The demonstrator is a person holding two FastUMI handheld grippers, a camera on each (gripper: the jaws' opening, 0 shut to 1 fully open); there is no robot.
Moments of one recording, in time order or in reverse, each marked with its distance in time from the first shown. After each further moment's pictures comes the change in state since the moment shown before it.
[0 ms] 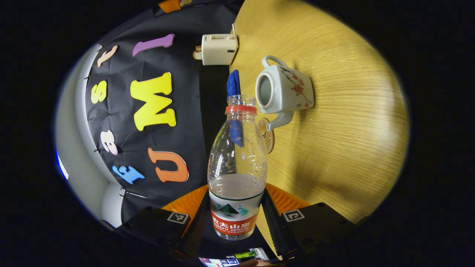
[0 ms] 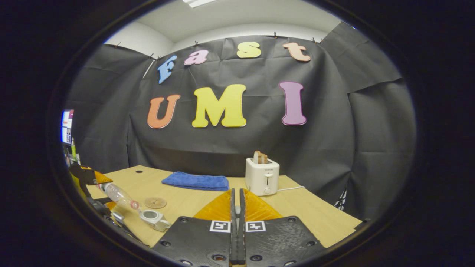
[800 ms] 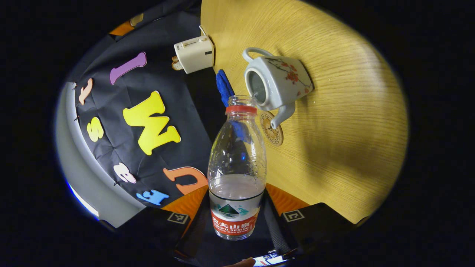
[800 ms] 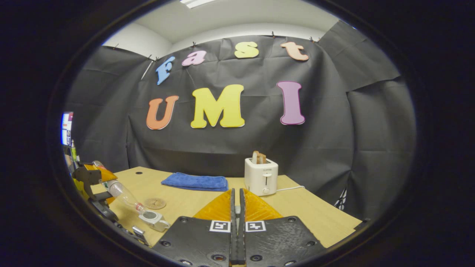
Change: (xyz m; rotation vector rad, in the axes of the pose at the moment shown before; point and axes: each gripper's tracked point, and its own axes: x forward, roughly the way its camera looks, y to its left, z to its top) left arm 0.005 0.026 0.014 0.259 0.034 0.058; right arm -0.002 -0.009 0.003 0.012 -0.003 -0.002
